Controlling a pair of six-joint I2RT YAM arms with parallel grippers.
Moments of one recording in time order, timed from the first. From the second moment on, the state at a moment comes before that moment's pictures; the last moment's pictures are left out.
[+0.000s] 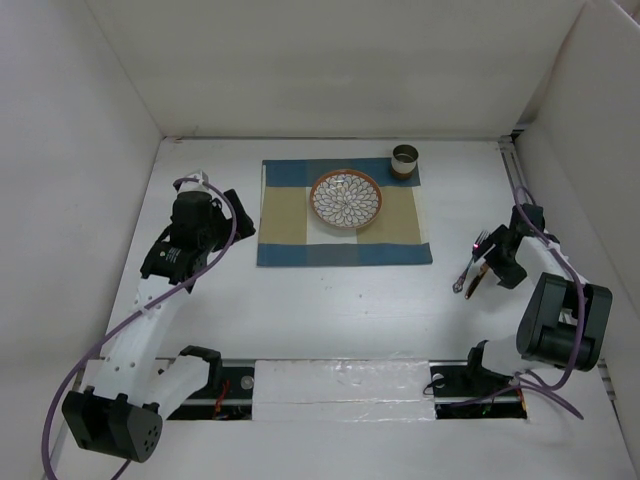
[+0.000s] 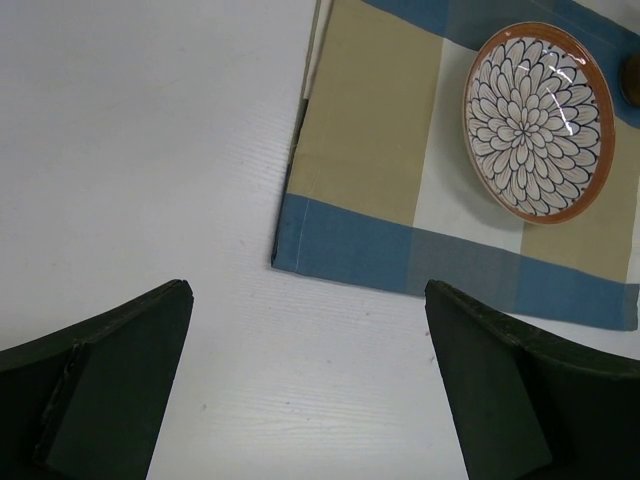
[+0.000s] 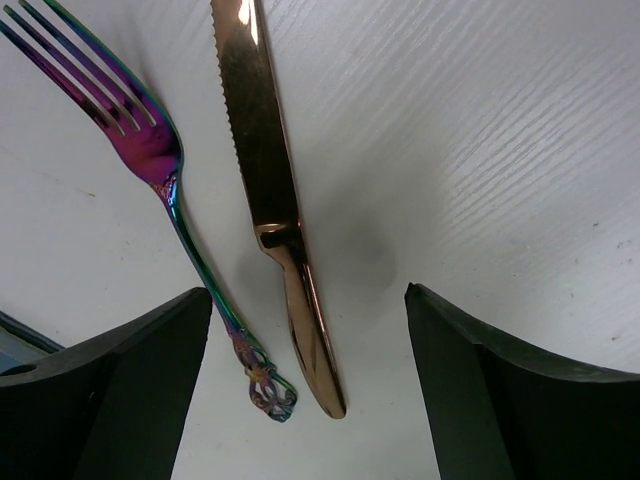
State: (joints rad) left arm -0.22 0.95 0.94 -0.61 -0.12 -0.53; right arm -0.32 1.42 0.80 -0.53 0.13 0.57
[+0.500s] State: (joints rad) left arm -0.22 0.92 0.94 -0.62 -0.13 -0.53; right arm -0.31 1.46 0.81 -0.60 0.12 0.59
